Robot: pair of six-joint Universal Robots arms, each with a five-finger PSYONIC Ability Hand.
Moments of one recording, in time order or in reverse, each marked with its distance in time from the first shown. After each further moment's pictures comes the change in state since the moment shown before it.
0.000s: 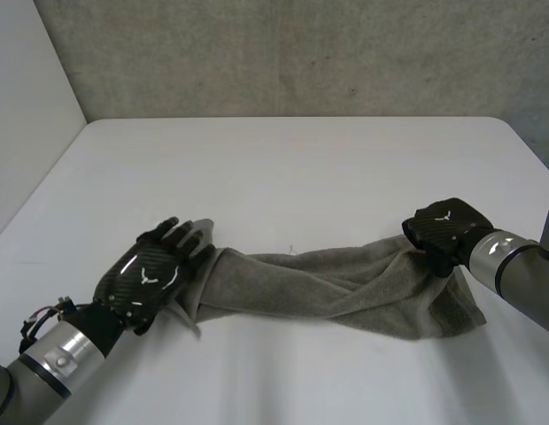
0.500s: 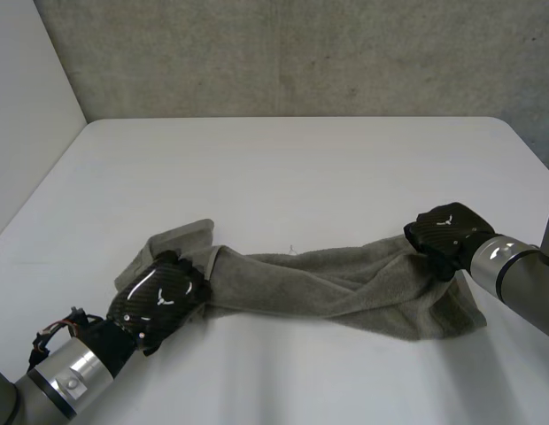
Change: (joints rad) left arm -0.019 -0.011 -0.032 -0.006 0.058 0.120; right arm -0.008 -0.005 0.025 -0.015 0.004 -0.002; left_hand 0.869 0.896 0.896 0.897 0.875; right_hand 0.000 0.000 0.000 0.000 0.000
